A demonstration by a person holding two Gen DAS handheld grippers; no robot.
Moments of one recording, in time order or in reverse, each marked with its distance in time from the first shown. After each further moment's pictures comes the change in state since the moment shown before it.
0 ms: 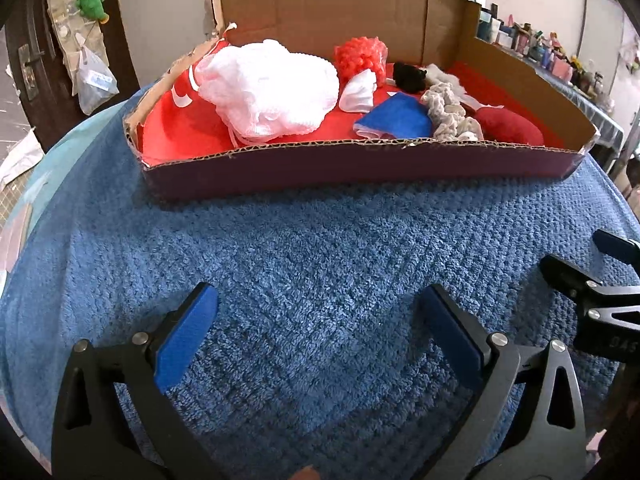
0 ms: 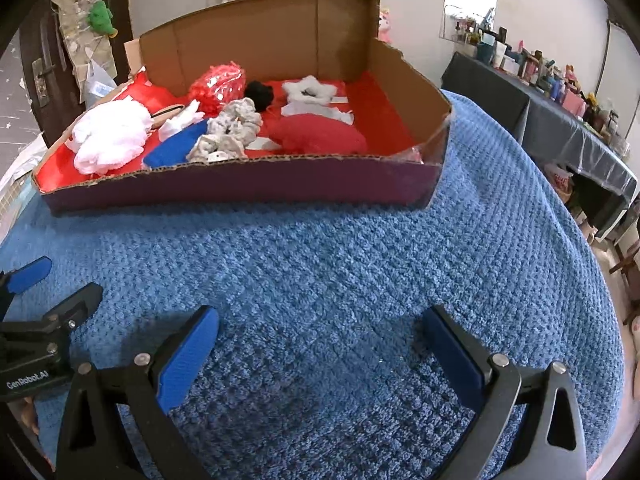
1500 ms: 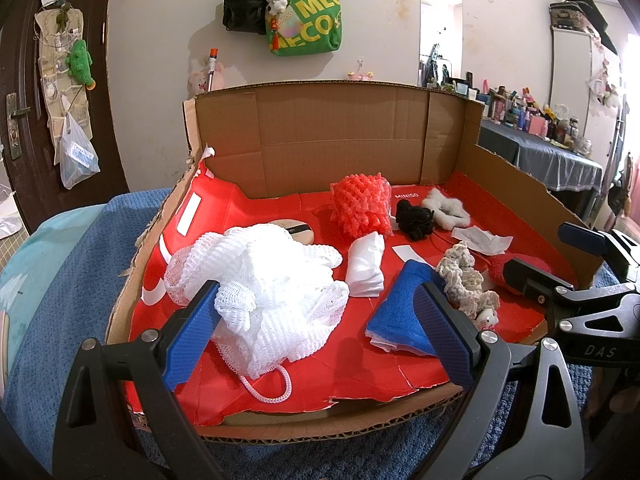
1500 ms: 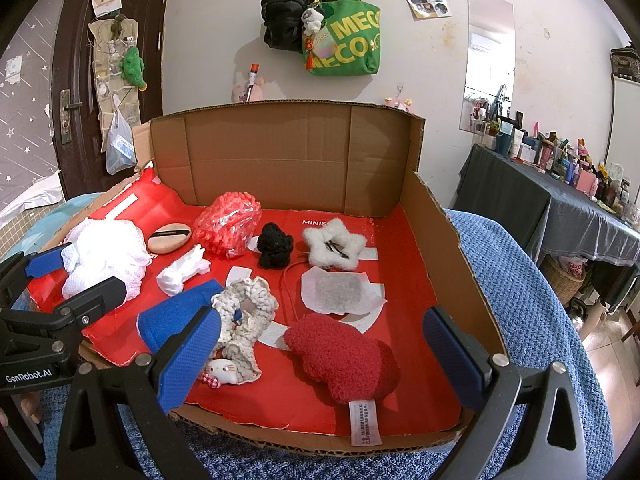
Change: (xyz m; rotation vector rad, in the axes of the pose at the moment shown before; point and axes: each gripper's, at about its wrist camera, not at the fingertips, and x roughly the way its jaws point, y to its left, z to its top) left arm 0.016 0.025 0.092 0.038 -0.318 -0.077; right arm 0.016 0.017 0.094 -0.079 -0.334 0.047
